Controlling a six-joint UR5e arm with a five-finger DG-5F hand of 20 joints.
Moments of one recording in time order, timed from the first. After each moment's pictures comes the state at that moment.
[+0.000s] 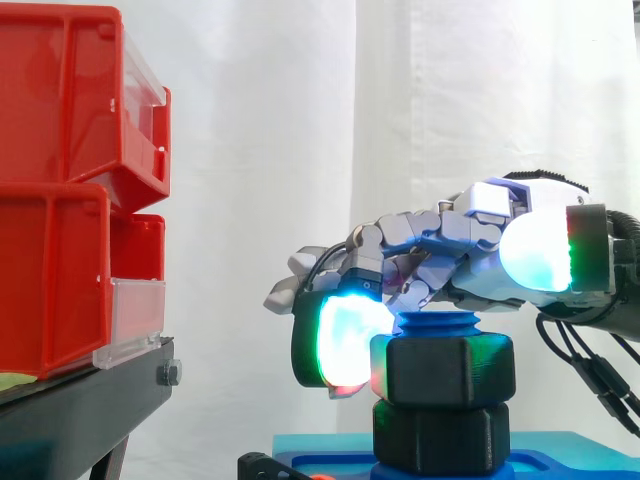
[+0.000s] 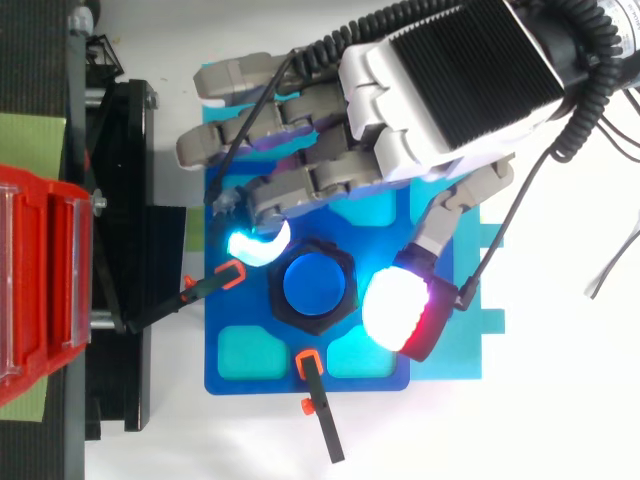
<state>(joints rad) -0.07 -2.37 -1.15 -2.51 -2.17 -1.17</state>
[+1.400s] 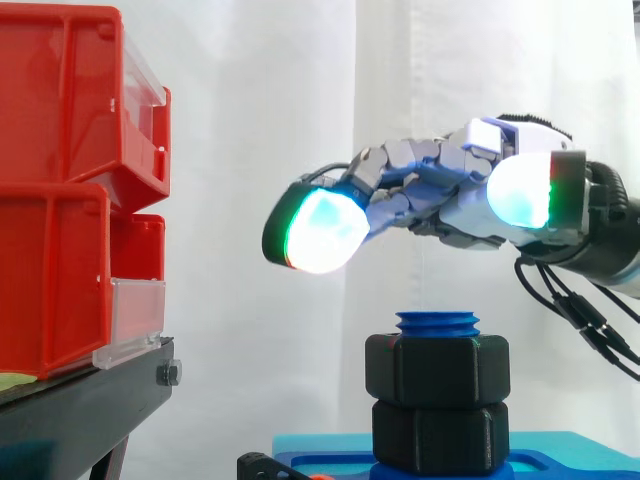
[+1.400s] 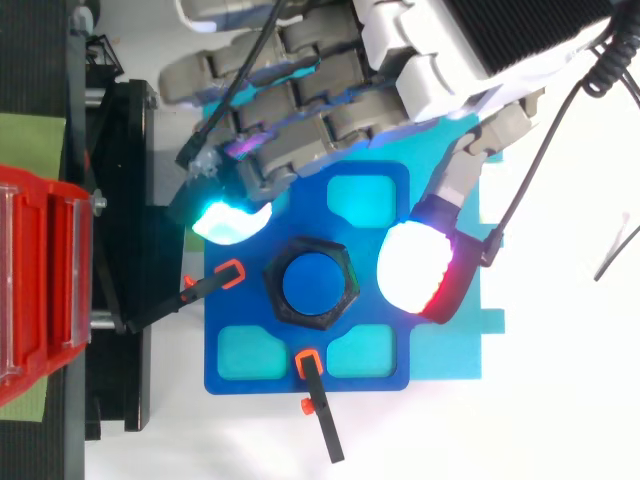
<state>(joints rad) -0.12 -2.37 -1.04 -2.56 -2.25 -1.19</state>
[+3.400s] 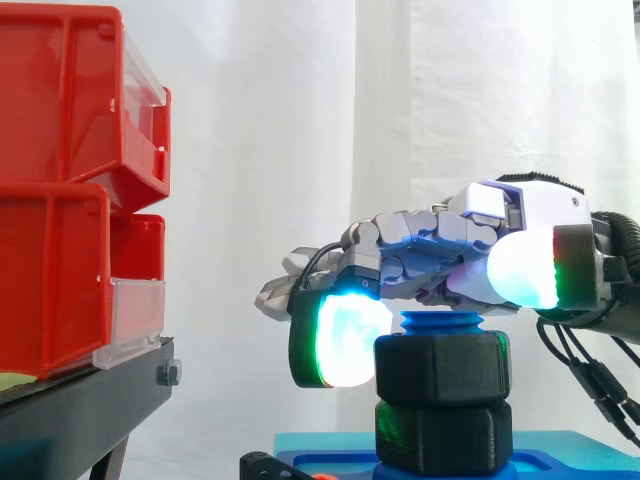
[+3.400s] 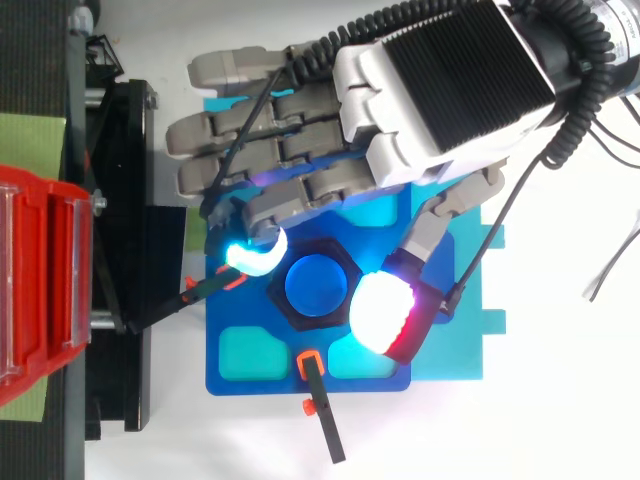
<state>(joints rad) -0.06 -2.37 -1.15 -2.52 -2.14 -1.17</state>
